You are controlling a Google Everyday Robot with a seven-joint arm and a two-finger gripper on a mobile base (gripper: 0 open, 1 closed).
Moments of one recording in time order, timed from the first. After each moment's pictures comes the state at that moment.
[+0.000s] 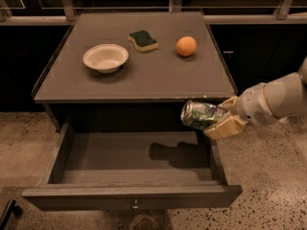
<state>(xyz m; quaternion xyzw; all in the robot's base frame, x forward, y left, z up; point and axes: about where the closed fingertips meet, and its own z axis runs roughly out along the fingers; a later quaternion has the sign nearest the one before) 0.493 -0.181 0.813 -0.48 0.80 0.19 0.31</state>
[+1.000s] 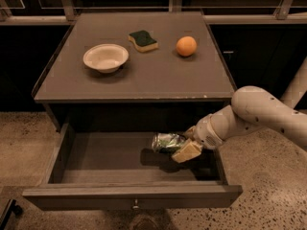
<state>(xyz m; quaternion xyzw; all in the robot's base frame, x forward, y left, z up) 0.504 -0.107 0.674 -0.50 0.79 0.25 0.24</state>
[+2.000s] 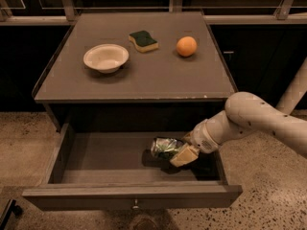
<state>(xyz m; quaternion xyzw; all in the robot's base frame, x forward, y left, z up) 0.504 -0.101 0.644 -0.50 0.80 0.25 0.21</state>
